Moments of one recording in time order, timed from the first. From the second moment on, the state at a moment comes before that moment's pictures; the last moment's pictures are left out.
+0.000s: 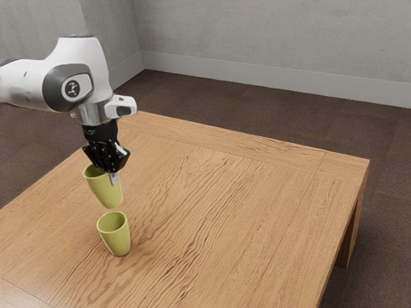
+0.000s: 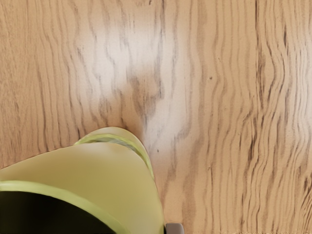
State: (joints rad) arm -0.20 -0.16 0.20 -2.12 -0.03 1.82 0.01
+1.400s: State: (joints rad) arm -0.20 -0.14 0.20 -2.20 -0.01 1.92 -0.04
